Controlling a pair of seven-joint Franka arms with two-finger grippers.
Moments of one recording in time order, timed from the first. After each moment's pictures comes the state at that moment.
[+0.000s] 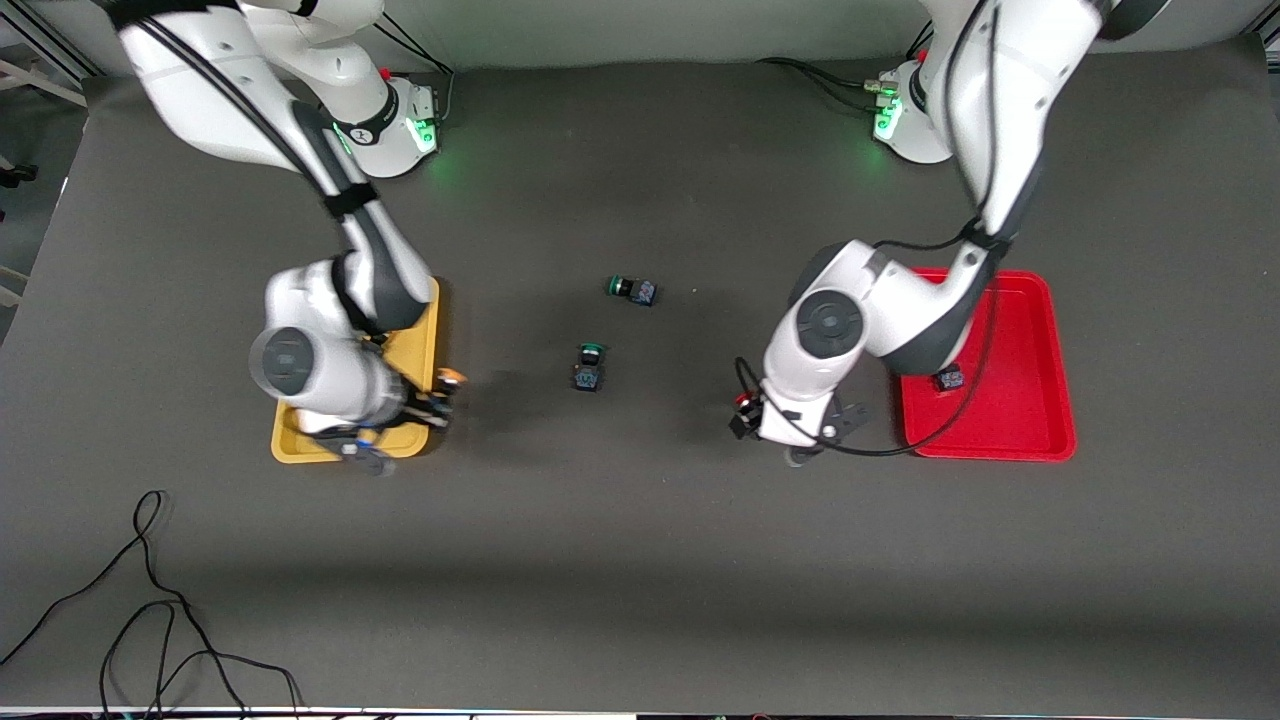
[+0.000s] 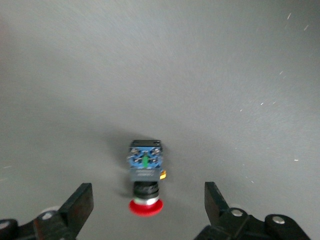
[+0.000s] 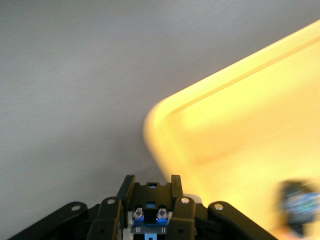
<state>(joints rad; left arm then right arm) -0.27 0.65 -0.31 -1.69 0.21 2.33 -1.22 0.26 0.42 -0.09 -1.96 0.10 2.27 0.54</state>
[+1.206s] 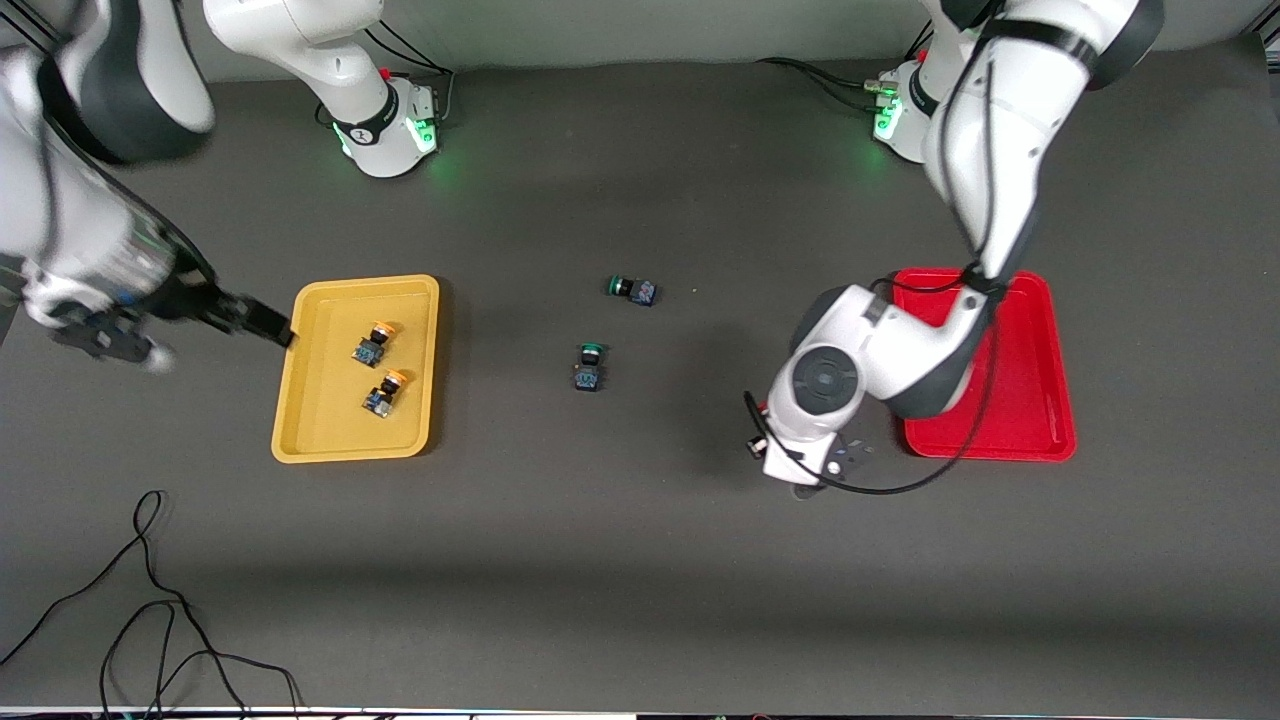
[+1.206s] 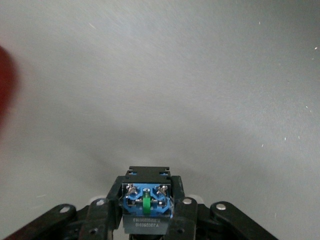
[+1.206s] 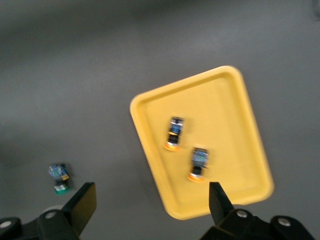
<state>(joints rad) -0.21 0.69 -0.31 -1.48 0.19 2.03 -1.05 0.25 -0.13 -0.20 -1.96 0.05 1.88 0.29</state>
